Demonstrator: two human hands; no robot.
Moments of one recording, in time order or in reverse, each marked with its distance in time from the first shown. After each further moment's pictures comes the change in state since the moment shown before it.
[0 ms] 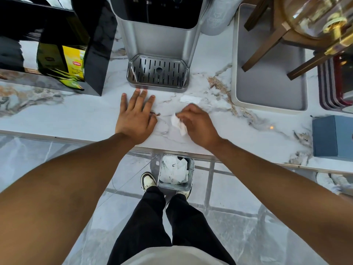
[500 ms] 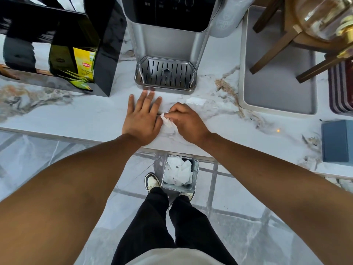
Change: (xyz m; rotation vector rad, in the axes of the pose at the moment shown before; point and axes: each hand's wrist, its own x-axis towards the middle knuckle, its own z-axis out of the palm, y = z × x) left_hand -0.001 -0.001 -0.003 -0.008 -0.025 0.010; right_hand 0.031 -0.008 0.034 -0.102 -0.085 -0.145
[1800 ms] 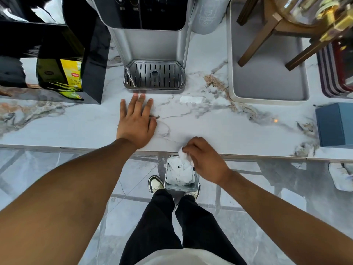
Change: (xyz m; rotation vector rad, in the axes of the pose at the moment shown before) left_hand 0.000 0.006 -0.004 -0.017 -0.012 -0.013; right_hand -0.125 -0.006 0.003 -0.088 0.034 0.081
